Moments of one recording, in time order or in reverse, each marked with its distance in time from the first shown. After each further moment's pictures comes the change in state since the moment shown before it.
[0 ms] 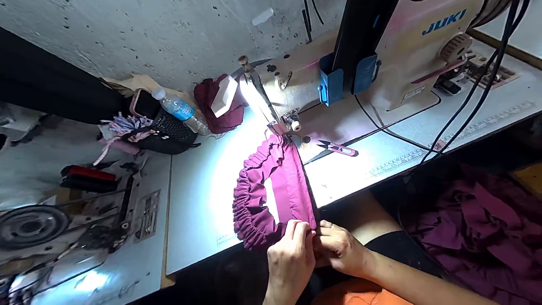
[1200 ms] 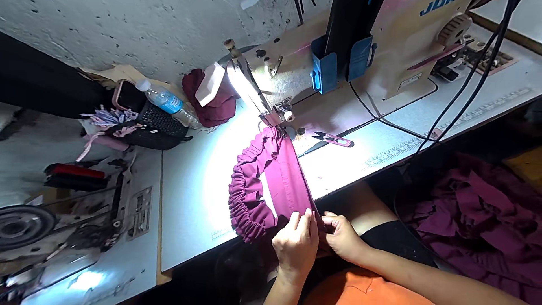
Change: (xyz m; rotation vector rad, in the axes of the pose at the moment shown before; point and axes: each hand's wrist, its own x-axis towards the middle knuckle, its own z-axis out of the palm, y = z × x) left_hand 0.000 0.010 0.038 0.111 0.214 -0.053; right_hand -0.005 -0.010 0.005 0.470 0.177 0.830
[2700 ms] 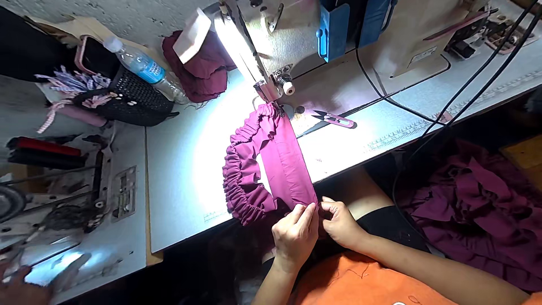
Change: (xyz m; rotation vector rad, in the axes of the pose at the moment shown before) left_hand -0.026 -0.012 0.001 -0.262 -0.064 0.054; right_hand -0.004 0.001 0.003 -0.004 0.010 -0.061
